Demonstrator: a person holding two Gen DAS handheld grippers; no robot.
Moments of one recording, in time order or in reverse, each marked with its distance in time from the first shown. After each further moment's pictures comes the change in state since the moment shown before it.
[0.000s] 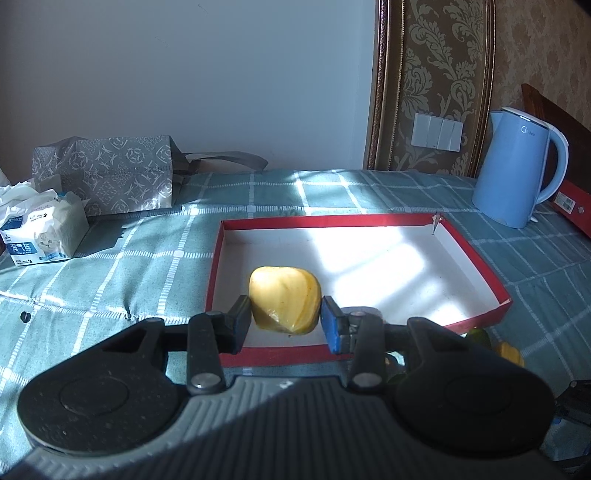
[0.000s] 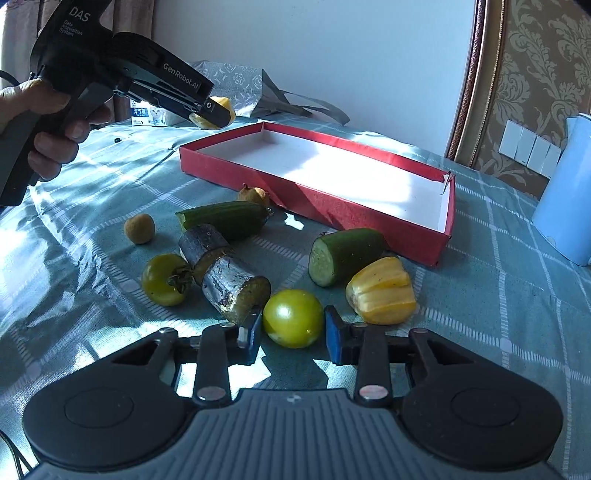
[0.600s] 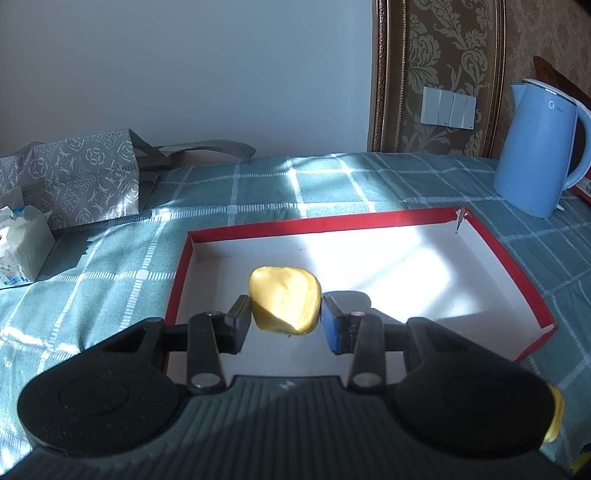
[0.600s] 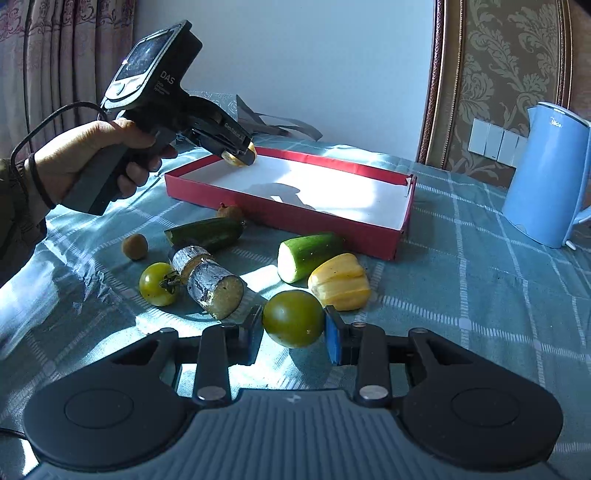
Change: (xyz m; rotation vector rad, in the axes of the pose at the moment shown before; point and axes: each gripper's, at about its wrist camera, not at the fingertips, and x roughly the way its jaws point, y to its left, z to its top) left arm 0.085 -0.023 0.026 0.050 0.061 0.030; right arm -0.039 -0.020 -0.011 0.067 -0.059 -0.030
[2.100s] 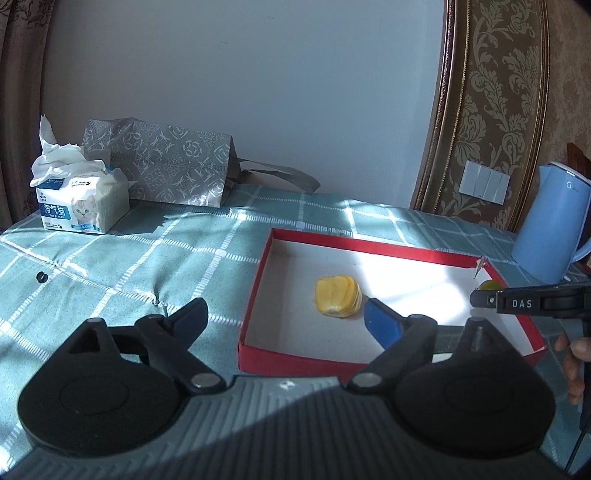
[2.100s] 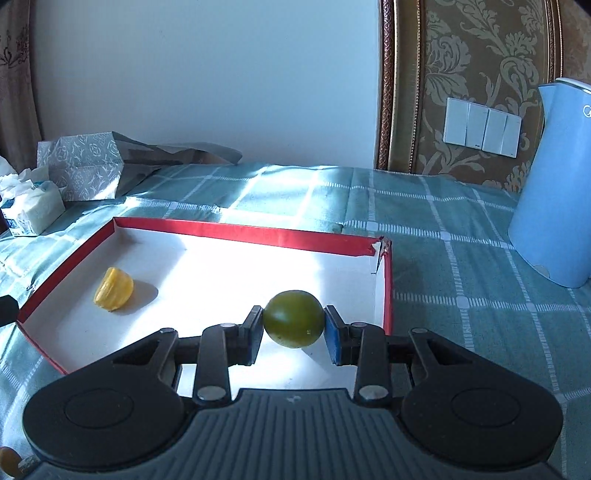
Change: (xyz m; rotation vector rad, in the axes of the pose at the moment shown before) left arm -0.072 0.045 -0.056 -0.234 -0.175 0.075; right arm 0.168 -0.070 0.115 0.195 0.051 -0.127
